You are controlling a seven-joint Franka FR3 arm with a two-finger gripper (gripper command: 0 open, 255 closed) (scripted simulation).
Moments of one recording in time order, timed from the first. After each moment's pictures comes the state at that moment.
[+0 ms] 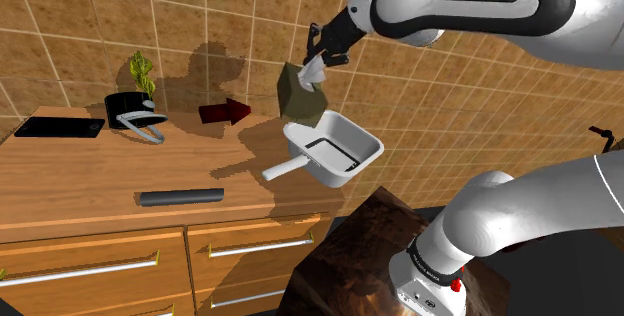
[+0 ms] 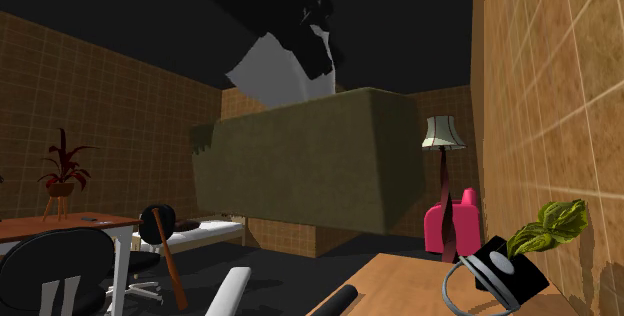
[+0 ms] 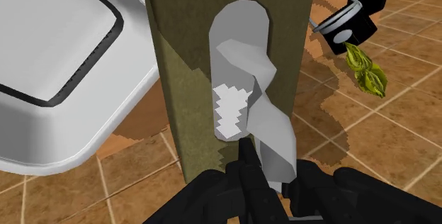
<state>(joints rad) -0.09 -0.53 0.13 -2.37 0.27 2.40 0.69</state>
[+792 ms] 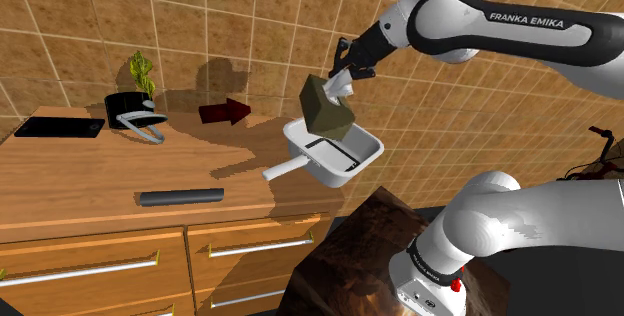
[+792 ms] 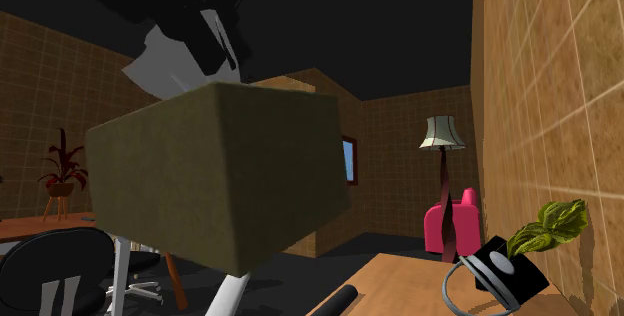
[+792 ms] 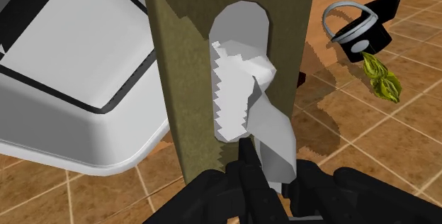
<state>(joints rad) -0.09 -0.76 0.06 -2.56 0.27 2.34 0.62</state>
